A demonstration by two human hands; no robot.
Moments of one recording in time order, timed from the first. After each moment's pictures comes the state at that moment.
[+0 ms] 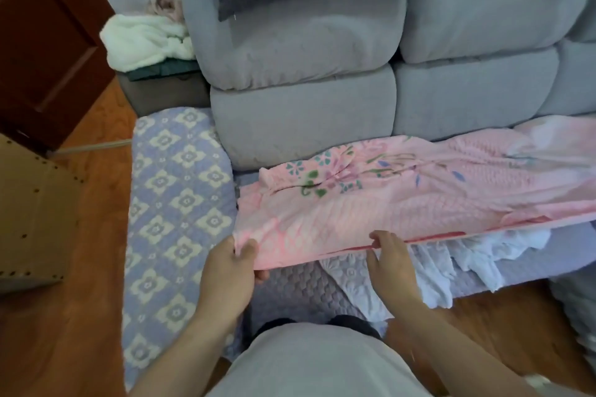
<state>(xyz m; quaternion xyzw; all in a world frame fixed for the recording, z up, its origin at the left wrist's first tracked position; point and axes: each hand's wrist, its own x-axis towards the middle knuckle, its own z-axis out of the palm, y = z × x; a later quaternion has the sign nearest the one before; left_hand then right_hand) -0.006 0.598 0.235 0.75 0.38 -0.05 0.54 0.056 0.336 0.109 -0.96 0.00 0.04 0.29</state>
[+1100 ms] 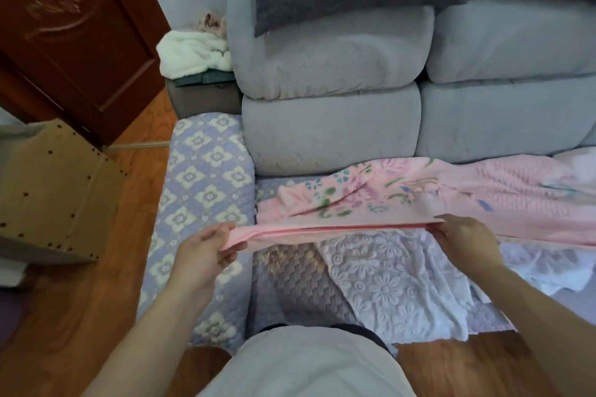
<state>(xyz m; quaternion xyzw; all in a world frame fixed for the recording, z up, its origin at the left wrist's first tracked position) -0.025 0.625 0.223 0.57 0.45 0.02 0.69 0.165 0.202 0.121 -0.96 -0.25 -0.10 0.07</state>
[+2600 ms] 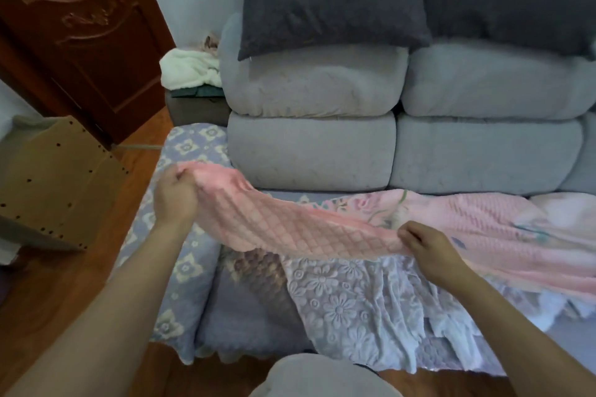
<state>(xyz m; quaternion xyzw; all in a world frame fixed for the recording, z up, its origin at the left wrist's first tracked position) 0.067 0.555 0.276 0.76 0.45 0.21 0.42 0.195 0.148 0.202 -0.89 -0.19 0.16 0.37</state>
